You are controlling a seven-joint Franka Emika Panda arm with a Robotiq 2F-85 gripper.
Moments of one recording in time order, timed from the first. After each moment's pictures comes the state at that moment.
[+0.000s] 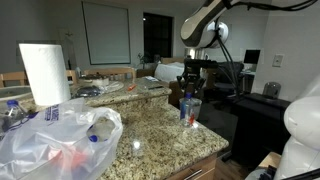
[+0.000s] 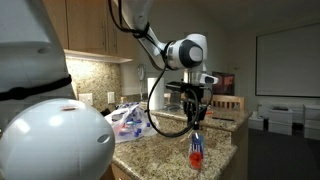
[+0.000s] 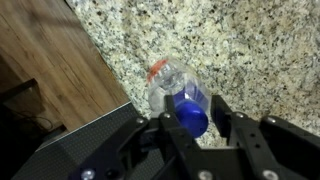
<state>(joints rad) -0.13 -0.31 -0.02 -2.50 0.07 2.20 0.43</state>
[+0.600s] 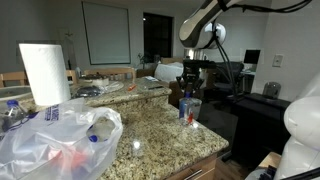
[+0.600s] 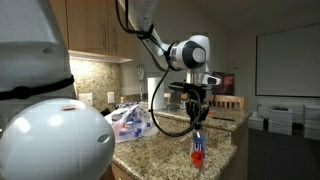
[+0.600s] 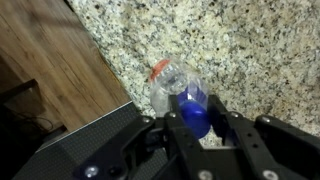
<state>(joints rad) -0.13 -0.27 -0.03 -2.46 0.07 2.20 0.43</state>
